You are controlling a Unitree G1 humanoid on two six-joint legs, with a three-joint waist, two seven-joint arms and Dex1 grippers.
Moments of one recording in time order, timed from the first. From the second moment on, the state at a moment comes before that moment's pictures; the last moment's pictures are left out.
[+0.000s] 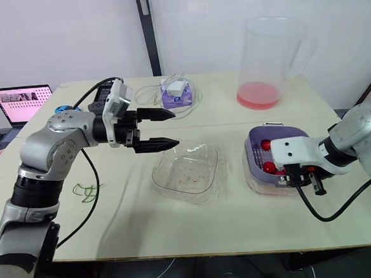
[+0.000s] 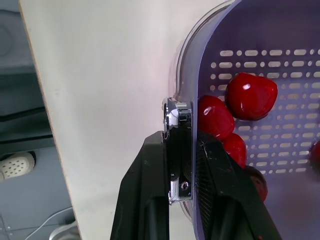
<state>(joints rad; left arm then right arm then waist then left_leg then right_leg) -0.94 0.60 -0.10 0.00 -0.55 0.63 -1.18 -0.57 -1.46 0.14 -0.36 0.14 0.67 1.51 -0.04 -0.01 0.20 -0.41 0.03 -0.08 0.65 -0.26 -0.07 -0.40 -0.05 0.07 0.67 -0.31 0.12</state>
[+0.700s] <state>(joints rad) -0.95 0.60 -0.10 0.04 -0.51 0.60 -1.20 -0.55 -1.51 0.05 -0.37 0.22 0.76 1.48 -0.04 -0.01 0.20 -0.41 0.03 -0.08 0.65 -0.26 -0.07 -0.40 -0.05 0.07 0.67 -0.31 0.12</state>
